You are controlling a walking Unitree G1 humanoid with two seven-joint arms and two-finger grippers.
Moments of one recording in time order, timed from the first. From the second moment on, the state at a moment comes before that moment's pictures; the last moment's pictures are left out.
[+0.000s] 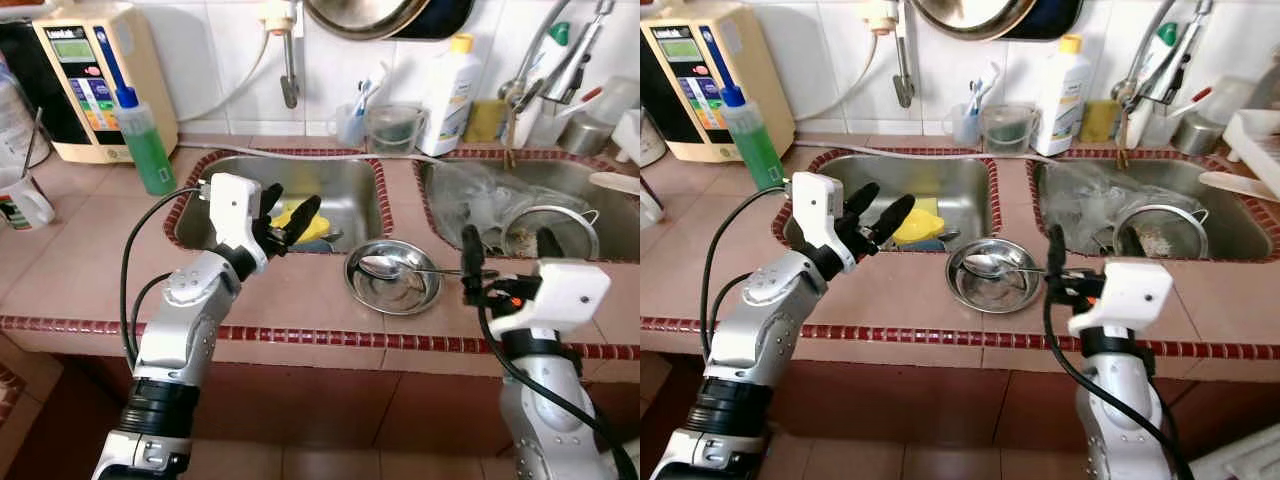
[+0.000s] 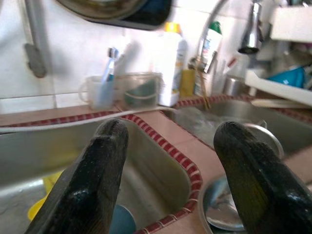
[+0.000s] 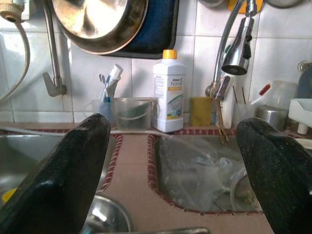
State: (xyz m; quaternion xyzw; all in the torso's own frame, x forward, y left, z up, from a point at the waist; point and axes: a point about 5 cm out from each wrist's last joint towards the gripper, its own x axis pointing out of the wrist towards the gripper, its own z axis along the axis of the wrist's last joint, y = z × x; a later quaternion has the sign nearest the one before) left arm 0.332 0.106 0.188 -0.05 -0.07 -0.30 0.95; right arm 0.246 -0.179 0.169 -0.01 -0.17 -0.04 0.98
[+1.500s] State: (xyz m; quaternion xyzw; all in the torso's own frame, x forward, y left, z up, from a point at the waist) left arm 0.307 0.068 0.173 0.06 -0.06 -0.41 0.91; right arm 0.255 -0.226 0.117 0.05 -0.08 -0.11 0.99
